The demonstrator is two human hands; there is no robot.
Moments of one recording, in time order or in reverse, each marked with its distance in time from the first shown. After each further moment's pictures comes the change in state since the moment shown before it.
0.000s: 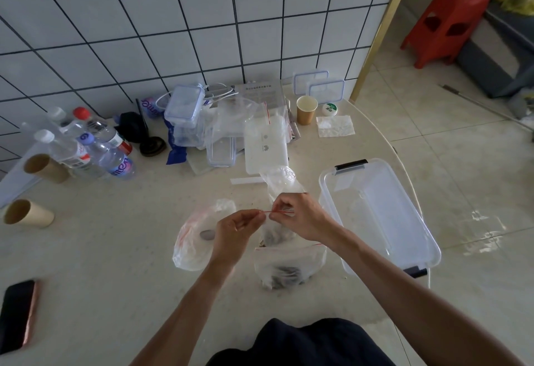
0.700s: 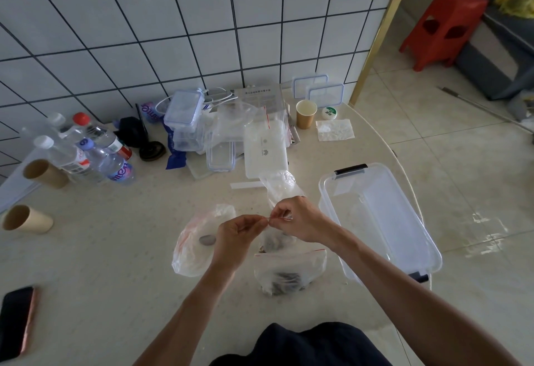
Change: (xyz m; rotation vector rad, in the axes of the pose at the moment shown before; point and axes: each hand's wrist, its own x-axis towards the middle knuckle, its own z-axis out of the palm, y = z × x) left_hand 0.007 -0.001 0.002 0.095 -0.034 0.027; right_hand 0.008 -0.003 -0.005 0.019 -0.105 0.050
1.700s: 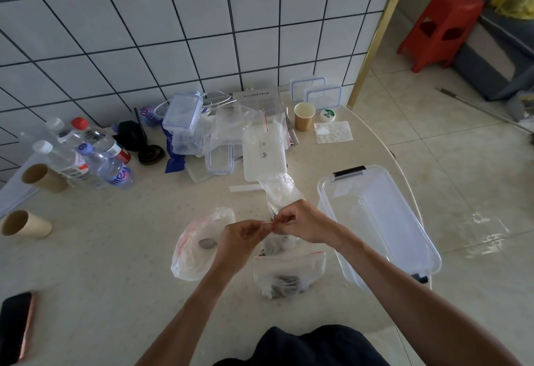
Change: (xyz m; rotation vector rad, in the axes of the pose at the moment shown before) left_hand 0.001 0.004 0.001 0.121 -0.091 0.037; right_hand -0.004 0.010 -0.008 0.148 -0.118 0.092
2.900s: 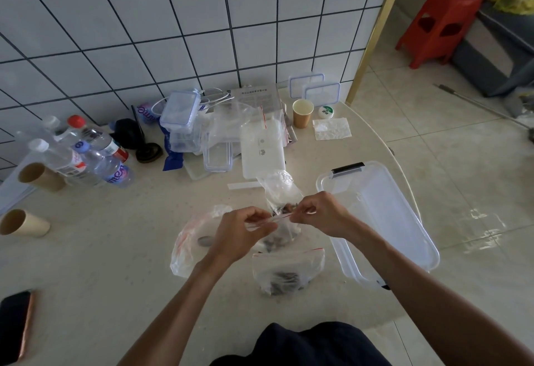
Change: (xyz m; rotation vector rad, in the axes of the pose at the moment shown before) left_hand 0.013 0.015 -0.008 0.277 -0.078 0.149; right_hand -0.015 0.020 -0.027 -0.037 0.205 -0.012
